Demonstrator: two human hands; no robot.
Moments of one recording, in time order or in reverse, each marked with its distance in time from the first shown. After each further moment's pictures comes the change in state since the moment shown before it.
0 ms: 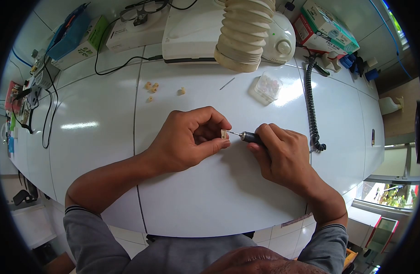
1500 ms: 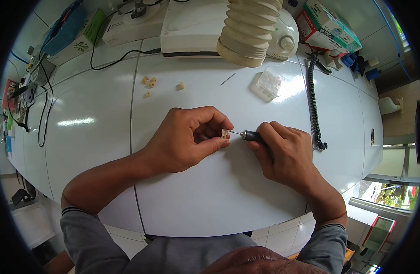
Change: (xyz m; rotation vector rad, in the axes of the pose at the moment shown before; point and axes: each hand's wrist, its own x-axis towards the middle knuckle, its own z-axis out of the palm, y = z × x) left_hand -0.001 0.003 0.000 0.045 -0.010 -0.017; right_hand 0.002 -0.001 -0.004 -0.019 -0.025 -0.010
